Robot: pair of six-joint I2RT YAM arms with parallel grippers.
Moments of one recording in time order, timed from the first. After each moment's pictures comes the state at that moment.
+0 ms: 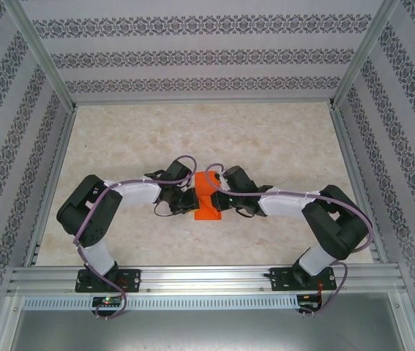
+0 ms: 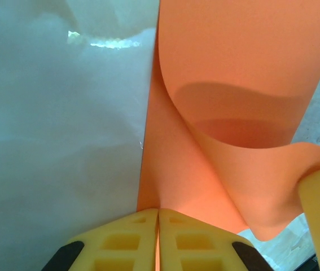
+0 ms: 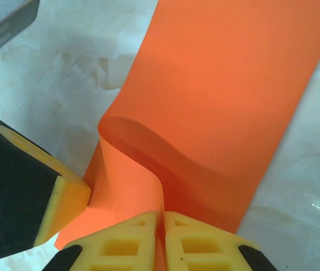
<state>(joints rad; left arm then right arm) -0.63 1.75 0.89 -0.30 0.42 -0.89 0.70 1.60 0.71 0.01 -0.21 0.39</state>
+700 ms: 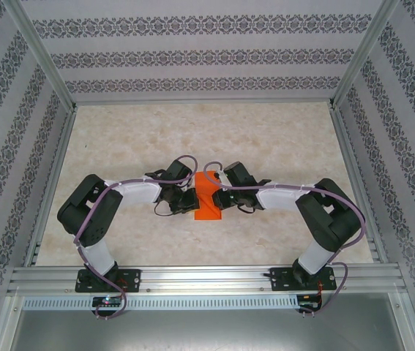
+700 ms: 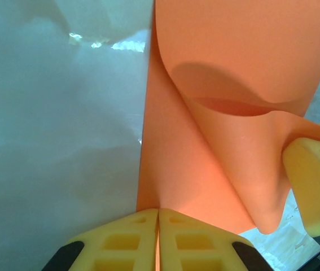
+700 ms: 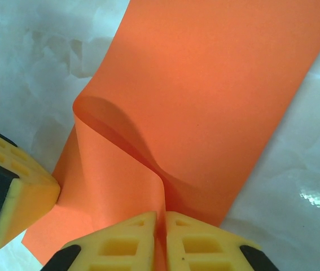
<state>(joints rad) -0.63 1.76 0.90 -0.31 0.42 -0.87 0.65 1.67 0.76 -0.06 -0.26 0.29</state>
